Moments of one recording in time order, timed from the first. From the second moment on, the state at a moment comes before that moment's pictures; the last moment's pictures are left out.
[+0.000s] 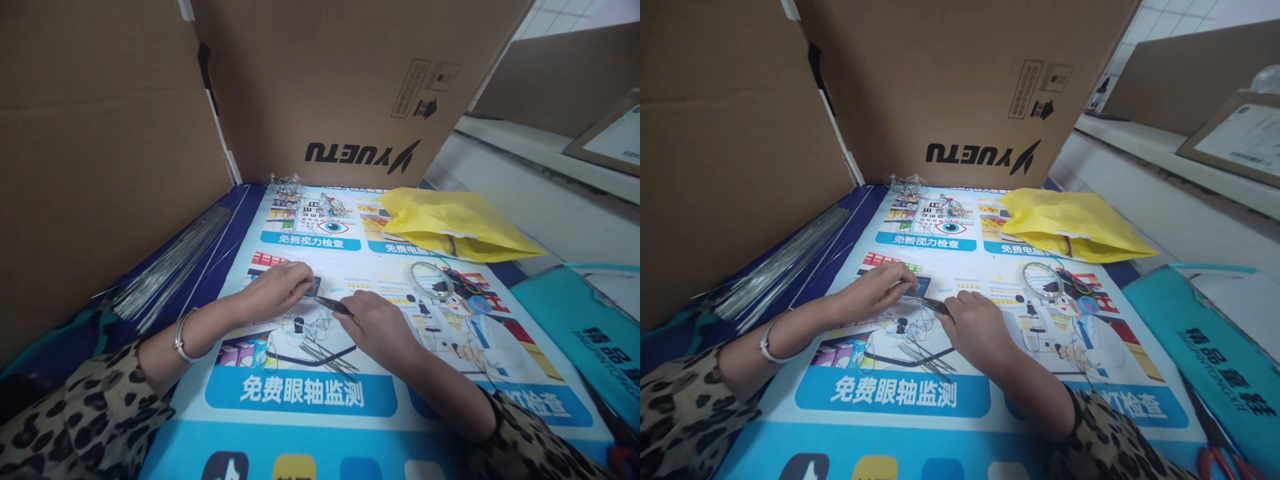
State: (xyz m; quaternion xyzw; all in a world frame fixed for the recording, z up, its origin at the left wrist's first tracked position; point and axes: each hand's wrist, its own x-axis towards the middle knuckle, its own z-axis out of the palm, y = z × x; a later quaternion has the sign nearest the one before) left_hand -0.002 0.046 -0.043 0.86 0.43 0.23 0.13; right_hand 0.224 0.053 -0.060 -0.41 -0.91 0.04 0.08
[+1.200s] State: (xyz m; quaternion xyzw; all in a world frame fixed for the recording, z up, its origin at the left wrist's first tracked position) left_hand 0.013 0.034 -0.056 0.85 0.47 0.25 0.01; right_hand 0.217 0.038 -0.053 -0.42 -0.90 -0.09 0.04
